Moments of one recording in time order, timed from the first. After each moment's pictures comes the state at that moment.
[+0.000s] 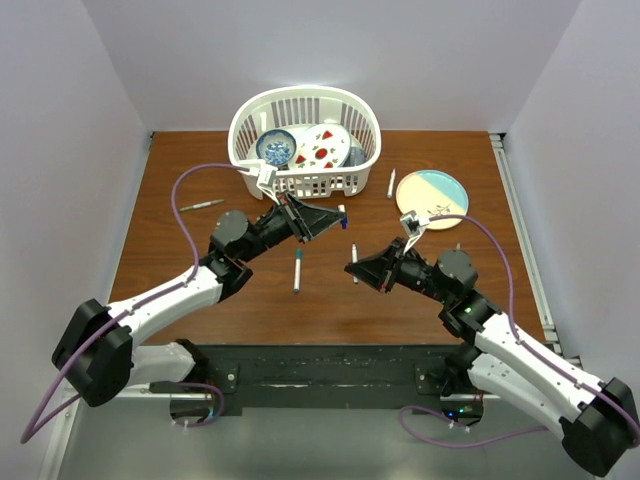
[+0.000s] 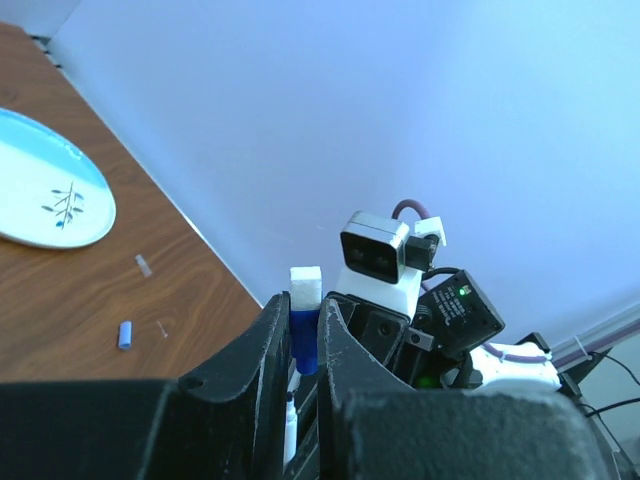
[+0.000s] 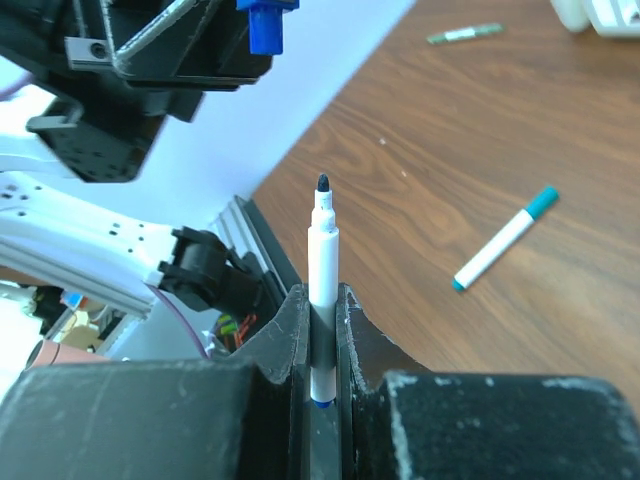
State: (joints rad) left arm -0.68 1.23 0.71 0.75 0.35 -0.99; right arm 0.65 0.75 0.43 0.30 -0.41 0.70
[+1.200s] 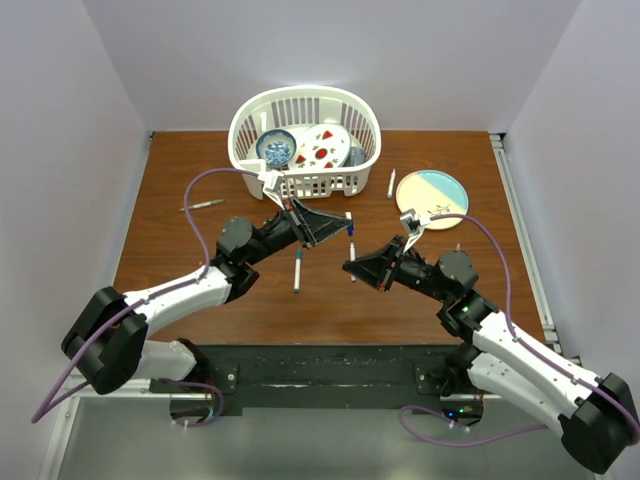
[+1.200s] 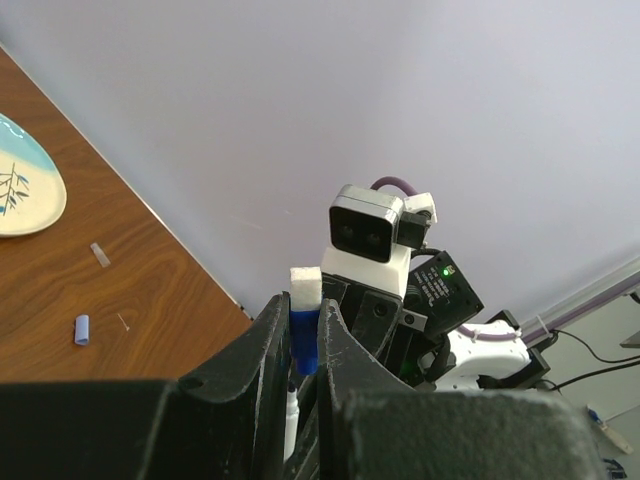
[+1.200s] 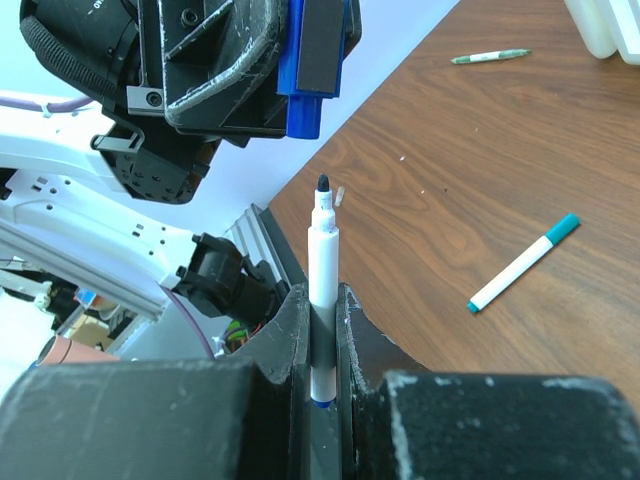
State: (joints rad) left arm -0.70 1.30 0.67 0.94 0.40 -1.06; right arm 0.66 0.77 0.41 0.42 -0.44 0.72
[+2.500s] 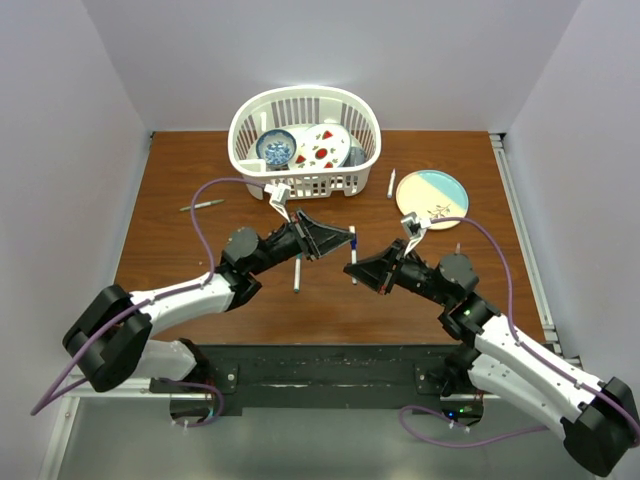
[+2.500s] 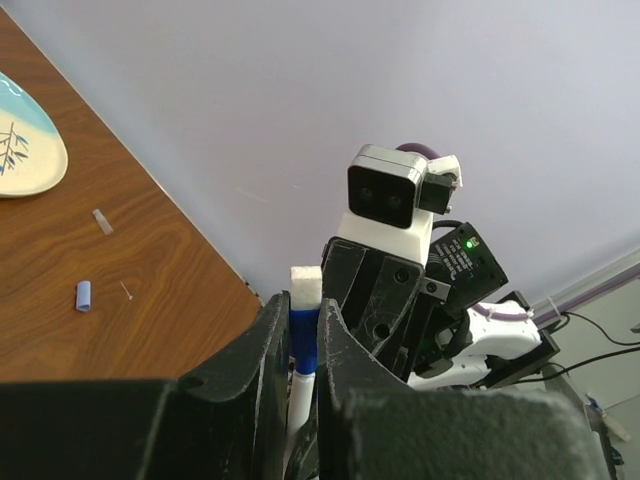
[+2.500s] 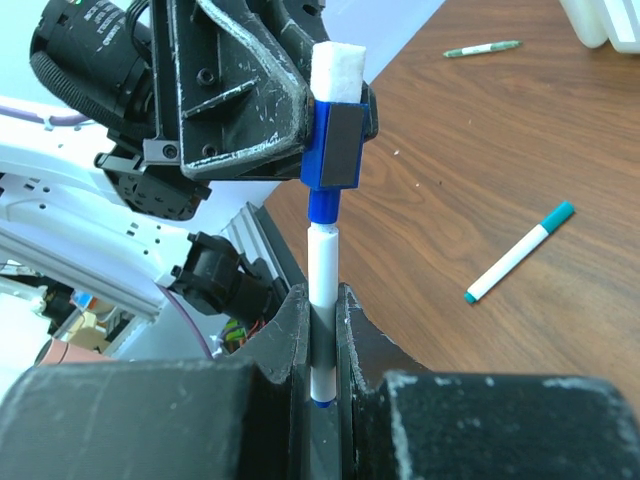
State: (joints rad) left arm -0.76 1.31 0.60 0.97 0.38 -1.05; right arm 0.66 0.74 0.40 0.38 -0.40 0.72
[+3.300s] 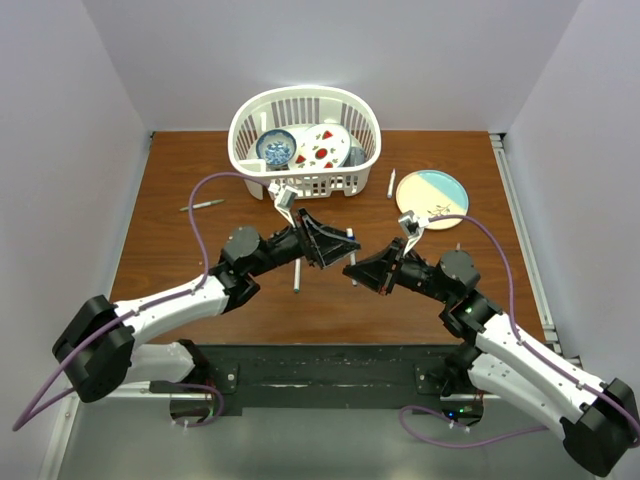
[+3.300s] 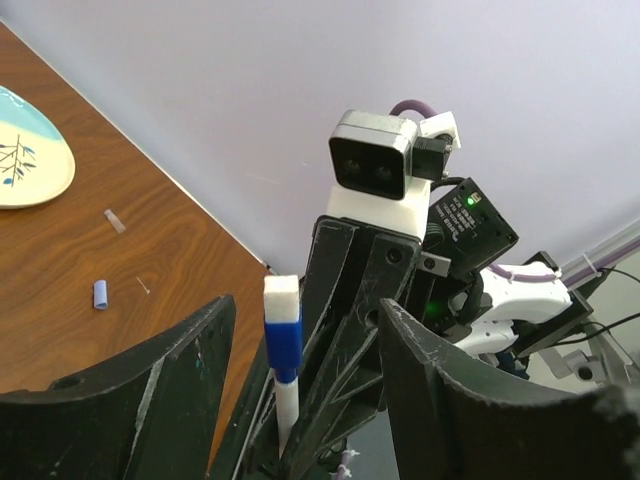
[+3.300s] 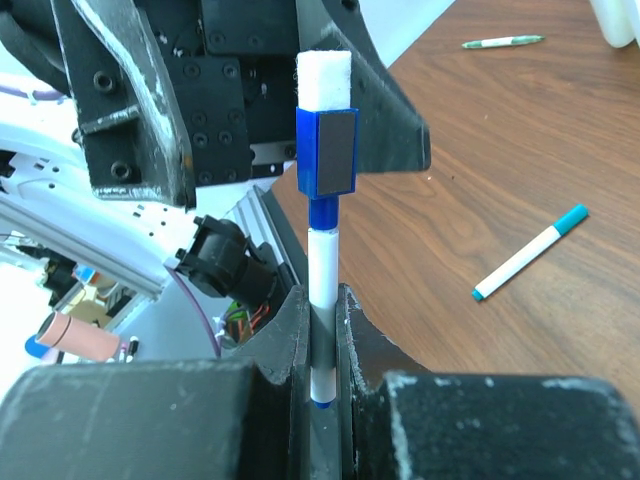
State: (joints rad) left arm -0.81 1.23 0.65 0.82 0.38 -0.89; right arm 0.66 0.74 0.44 0.34 -0.47 0.68
